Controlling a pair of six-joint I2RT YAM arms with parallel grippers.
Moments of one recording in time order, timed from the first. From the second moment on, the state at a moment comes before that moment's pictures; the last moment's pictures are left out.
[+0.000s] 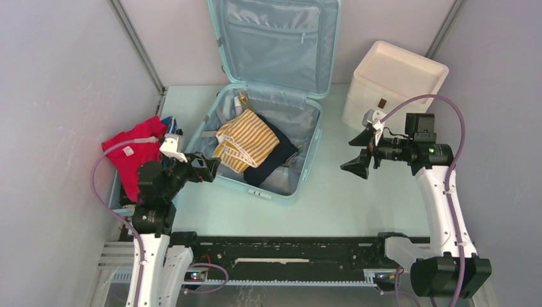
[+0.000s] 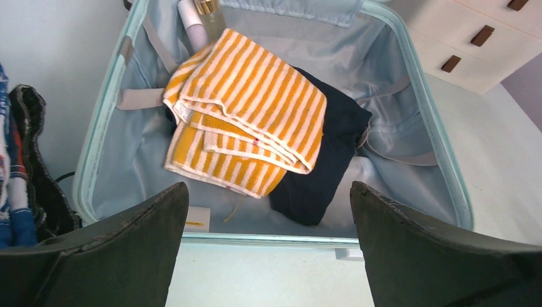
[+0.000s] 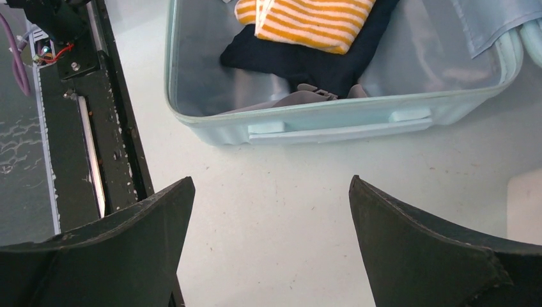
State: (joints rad) left arm 0.02 0.50 0.63 -0.37 0.41 -0.17; right arm -0.05 1.08 1.15 -0.92 -1.09 -0.75
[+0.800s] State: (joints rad) left arm 0.02 0.48 0.63 -0.35 0.38 -0.16; right arm 0.01 1.14 1.09 -0.85 -1.15 -0.75
